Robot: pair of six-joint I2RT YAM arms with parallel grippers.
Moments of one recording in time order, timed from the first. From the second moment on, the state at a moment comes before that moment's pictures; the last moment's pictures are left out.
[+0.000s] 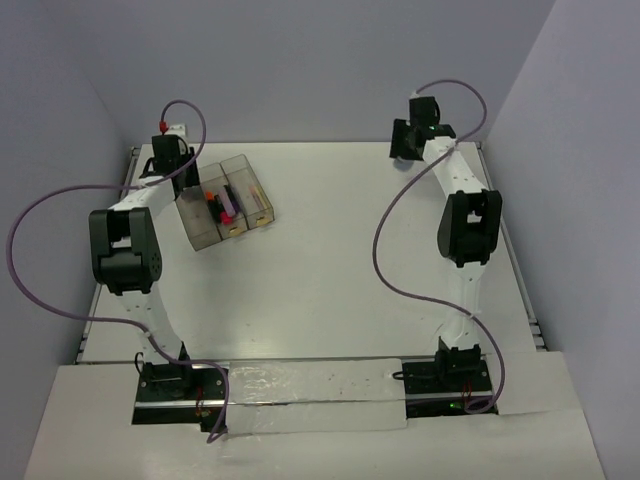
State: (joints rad) left arm 0.03 1.99 1.45 -0.08 -0.09 -0.04; right arm 0.08 2.26 2.08 -0.59 0.06 0.16
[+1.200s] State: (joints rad) left arm 0.18 1.21 1.06 -0.17 0.22 0.20; right arm 0.89 2.12 1.98 -0.58 -0.05 0.47
